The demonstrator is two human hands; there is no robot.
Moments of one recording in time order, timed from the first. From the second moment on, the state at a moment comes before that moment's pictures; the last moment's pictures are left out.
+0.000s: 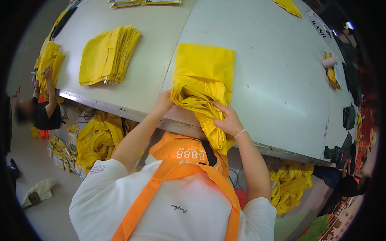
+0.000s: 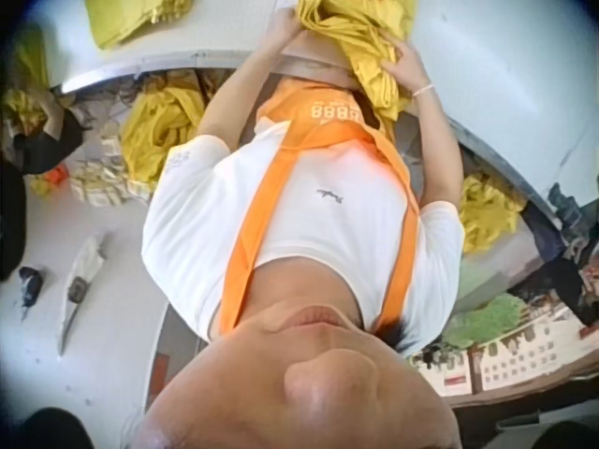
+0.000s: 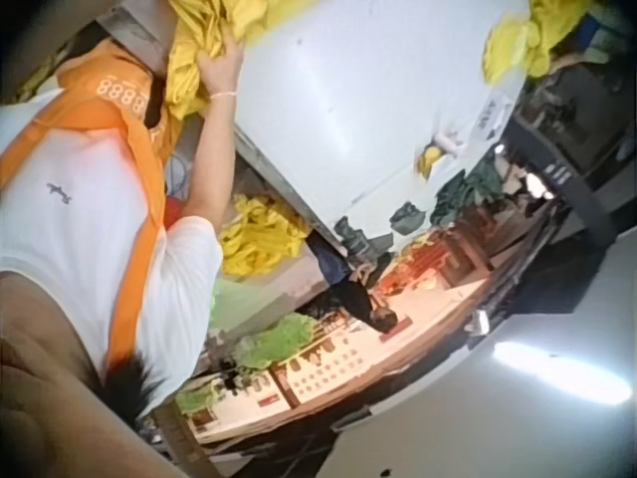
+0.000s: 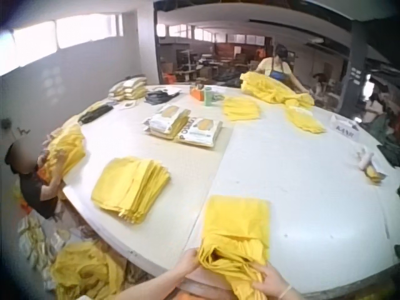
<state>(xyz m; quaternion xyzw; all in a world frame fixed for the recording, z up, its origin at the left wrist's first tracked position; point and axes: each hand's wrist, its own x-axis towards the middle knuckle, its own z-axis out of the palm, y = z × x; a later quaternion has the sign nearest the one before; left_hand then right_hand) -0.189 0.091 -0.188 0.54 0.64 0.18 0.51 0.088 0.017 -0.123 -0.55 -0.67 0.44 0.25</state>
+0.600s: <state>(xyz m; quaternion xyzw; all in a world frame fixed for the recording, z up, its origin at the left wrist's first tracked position) -0.137 0.037 -0.147 0.74 0.48 0.25 0.40 0.067 0.061 -0.102 -0.60 -0.57 0.42 0.39</state>
